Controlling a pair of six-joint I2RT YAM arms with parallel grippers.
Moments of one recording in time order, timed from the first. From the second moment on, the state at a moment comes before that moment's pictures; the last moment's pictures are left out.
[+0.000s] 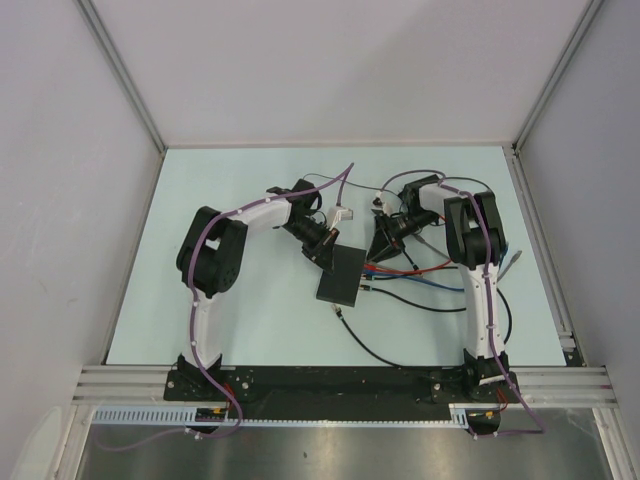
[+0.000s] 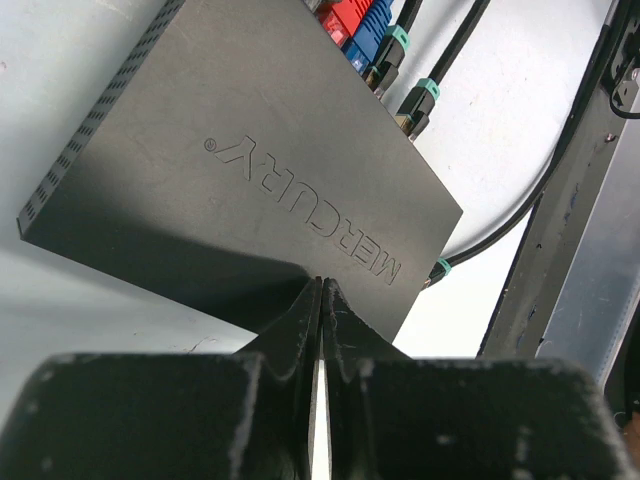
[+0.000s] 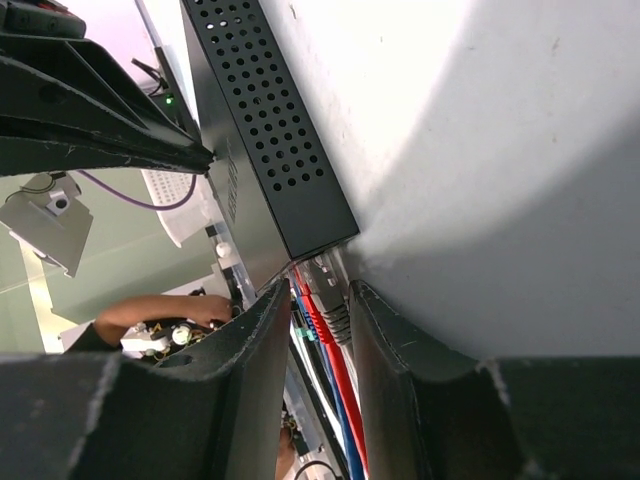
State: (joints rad) left arm -0.50 2.11 1.50 -0.79 0.82 0.36; right arm 0.21 2.41 1.70 -1.05 -1.09 -0.26
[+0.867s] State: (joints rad) left arm -0.50 2.12 1.51 -0.79 0.82 0.35; right arm 0.25 2.44 1.76 -1.14 -1.01 -0.28
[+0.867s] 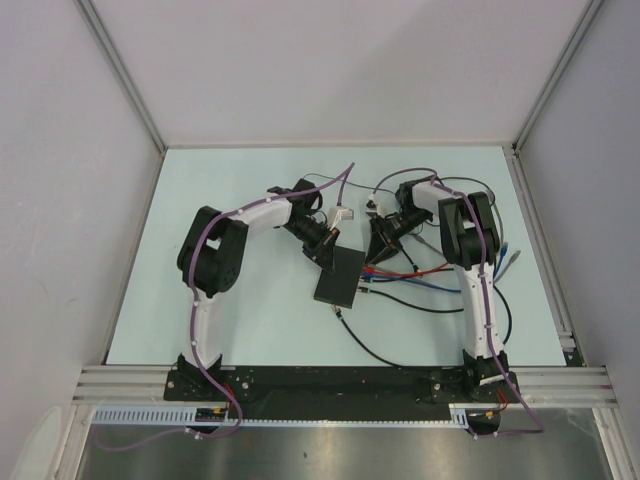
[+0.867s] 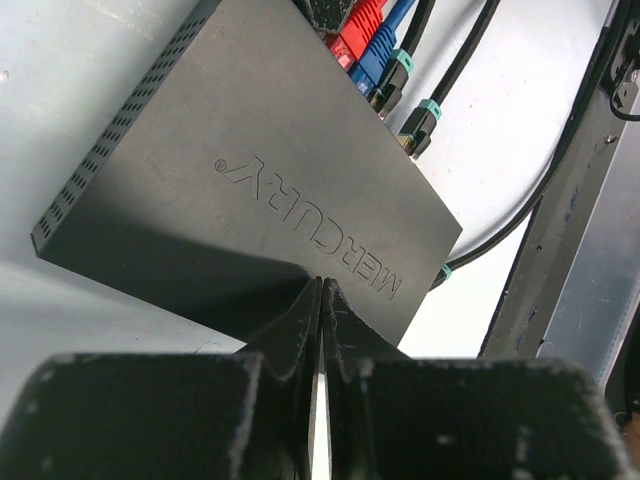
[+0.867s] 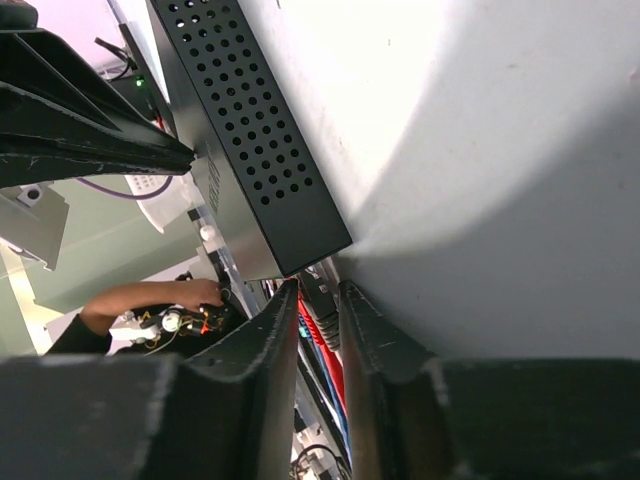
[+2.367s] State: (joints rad) left arm -0.51 2.12 1.51 -0.77 0.82 0.34; right arm 0.26 2.53 1.91 -1.36 -0.99 -0.48
